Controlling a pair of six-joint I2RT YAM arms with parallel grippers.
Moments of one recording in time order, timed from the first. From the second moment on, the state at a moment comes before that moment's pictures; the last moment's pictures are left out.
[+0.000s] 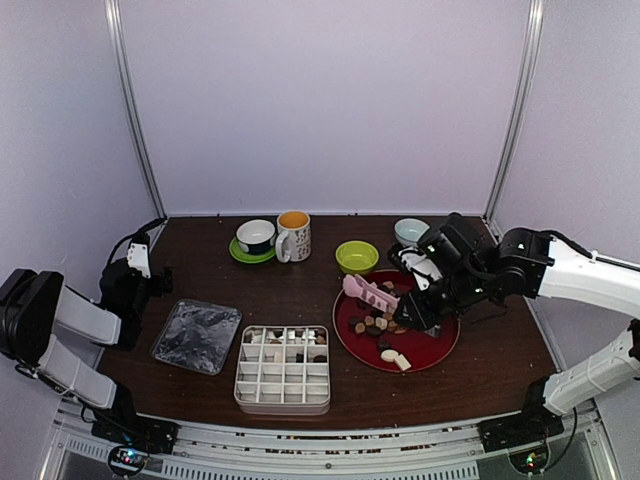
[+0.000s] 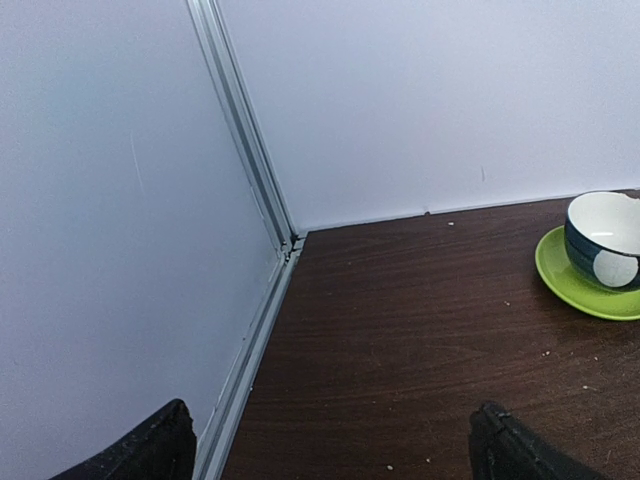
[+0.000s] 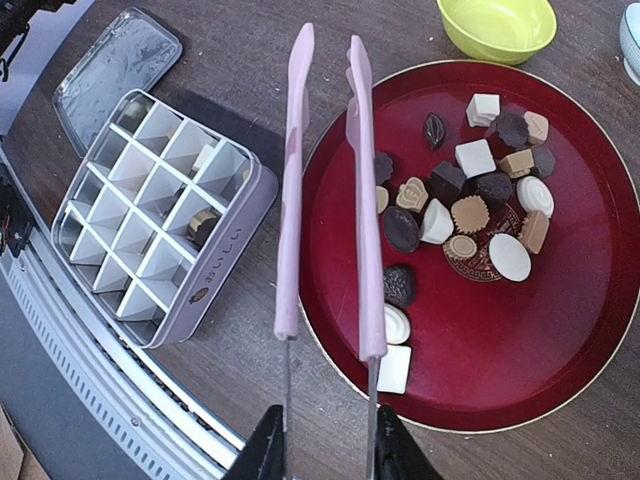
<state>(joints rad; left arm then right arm) -0.03 1.43 0.26 1.06 -0.21 0.20 0.96 1.26 1.12 -0.82 0.05 0.40</state>
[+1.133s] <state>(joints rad) -0.03 1.43 0.26 1.06 -0.21 0.20 0.83 1.11 0.86 -0.96 0.04 0.47</state>
